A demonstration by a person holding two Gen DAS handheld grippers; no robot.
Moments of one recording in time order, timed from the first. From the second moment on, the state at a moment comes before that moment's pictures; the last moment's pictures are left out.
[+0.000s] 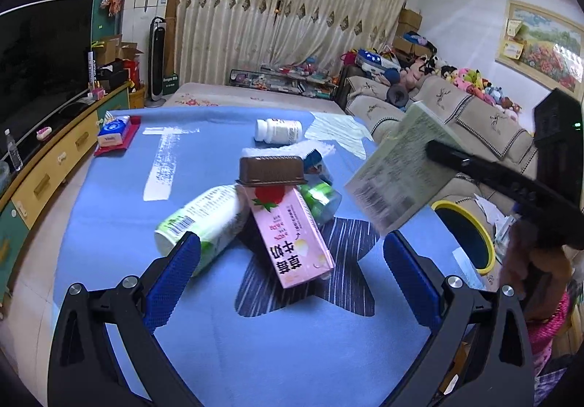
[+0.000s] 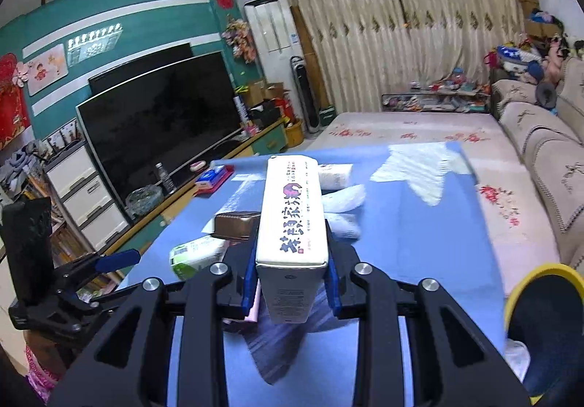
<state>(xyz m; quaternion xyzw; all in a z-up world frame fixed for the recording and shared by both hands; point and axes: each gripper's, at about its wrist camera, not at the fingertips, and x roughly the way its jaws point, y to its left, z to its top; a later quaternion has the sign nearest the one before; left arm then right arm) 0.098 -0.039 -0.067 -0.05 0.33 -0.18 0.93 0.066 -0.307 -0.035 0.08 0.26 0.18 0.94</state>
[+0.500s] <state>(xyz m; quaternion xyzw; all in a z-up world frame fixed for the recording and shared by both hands) 0.127 -0.075 -0.091 -0.02 0.36 -0.14 0.92 0.030 -0.469 -0.068 0.10 0.25 -0.10 0.96</state>
